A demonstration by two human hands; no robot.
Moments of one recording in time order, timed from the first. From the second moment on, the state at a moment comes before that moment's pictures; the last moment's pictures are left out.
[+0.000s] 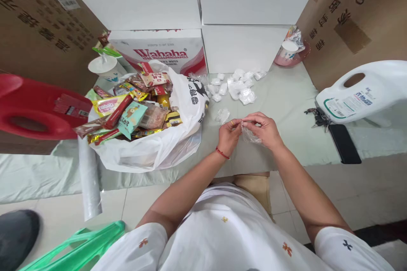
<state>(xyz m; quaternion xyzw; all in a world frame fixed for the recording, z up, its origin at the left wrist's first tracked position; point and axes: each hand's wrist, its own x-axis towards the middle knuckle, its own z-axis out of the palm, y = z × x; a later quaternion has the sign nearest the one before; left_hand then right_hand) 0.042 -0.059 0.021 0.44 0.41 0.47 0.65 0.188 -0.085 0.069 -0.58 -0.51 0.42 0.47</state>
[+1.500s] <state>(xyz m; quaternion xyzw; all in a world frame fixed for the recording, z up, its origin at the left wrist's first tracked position) 0.012 -0.073 0.069 0.41 0.38 0.48 0.68 0.157 -0.107 0.073 -0.57 -0.49 0.38 0.54</state>
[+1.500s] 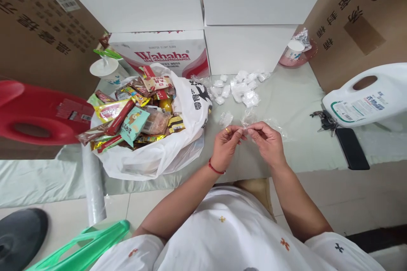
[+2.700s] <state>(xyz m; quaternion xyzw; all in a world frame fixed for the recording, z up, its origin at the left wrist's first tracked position) -0.046 -0.040 0.050 0.30 0.45 0.28 0.80 0.259 -0.112 0.051 -0.62 -0.17 0.52 0.57</state>
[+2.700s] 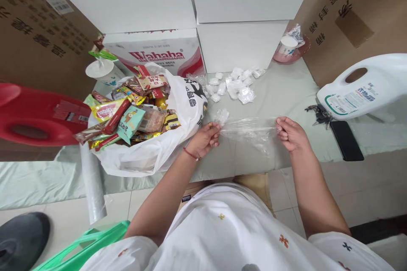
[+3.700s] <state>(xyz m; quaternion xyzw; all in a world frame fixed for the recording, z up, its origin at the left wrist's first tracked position) -0.016 -0.070 0.019 0.29 0.41 0.21 0.83 0.288 -0.059 0.016 -0.66 -0.17 0.45 0.57</state>
